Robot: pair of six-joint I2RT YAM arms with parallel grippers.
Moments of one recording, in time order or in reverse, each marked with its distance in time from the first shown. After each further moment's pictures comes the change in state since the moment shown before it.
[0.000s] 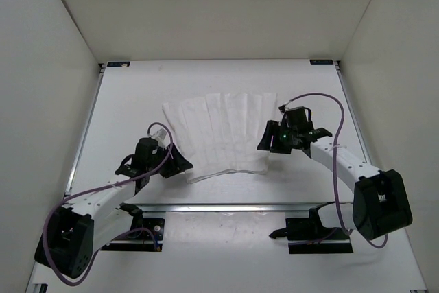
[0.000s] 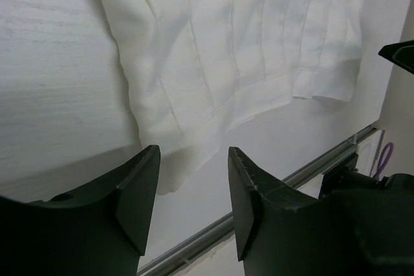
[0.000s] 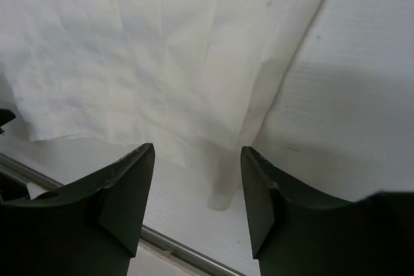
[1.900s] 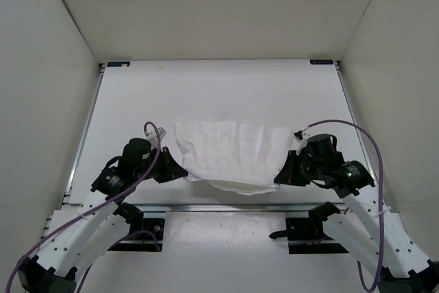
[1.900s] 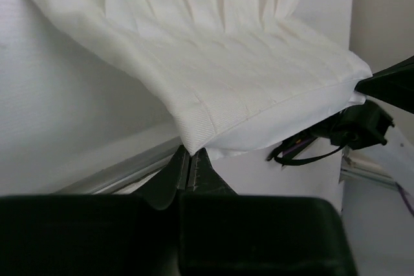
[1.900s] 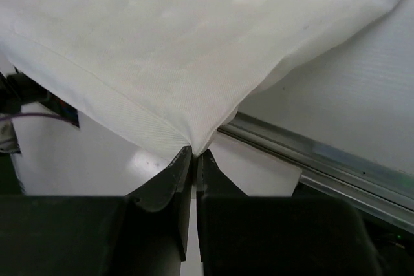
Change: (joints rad) left arm -0.162 -0.373 0.251 -0.588 -0.040 0.028; right arm 0.116 -0.616 -0.053 -0.586 -0.041 0.063
